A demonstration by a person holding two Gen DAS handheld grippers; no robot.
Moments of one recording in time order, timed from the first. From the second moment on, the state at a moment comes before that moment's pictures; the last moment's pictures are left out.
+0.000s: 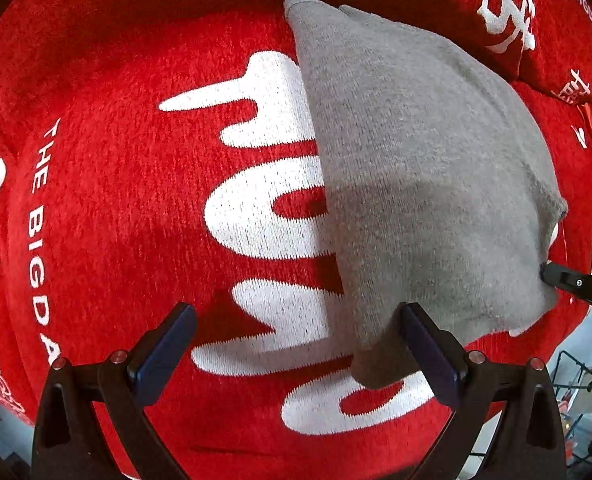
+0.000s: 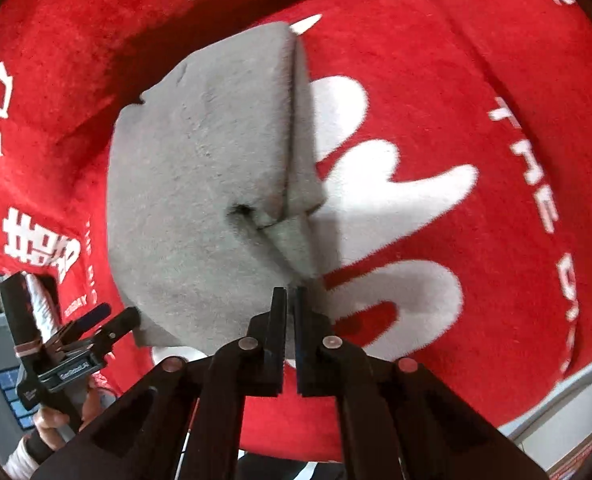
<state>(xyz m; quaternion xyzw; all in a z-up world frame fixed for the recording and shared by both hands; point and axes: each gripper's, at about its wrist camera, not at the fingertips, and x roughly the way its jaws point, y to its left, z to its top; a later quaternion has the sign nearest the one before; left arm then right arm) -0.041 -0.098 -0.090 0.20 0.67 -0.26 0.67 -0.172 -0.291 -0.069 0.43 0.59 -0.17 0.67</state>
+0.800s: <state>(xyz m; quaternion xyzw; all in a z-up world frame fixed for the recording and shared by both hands) -0.030 -0.094 -0.056 0.20 0.64 -0.25 0.70 -0.183 -0.326 -0.040 0.45 0.56 -0.20 0.67</state>
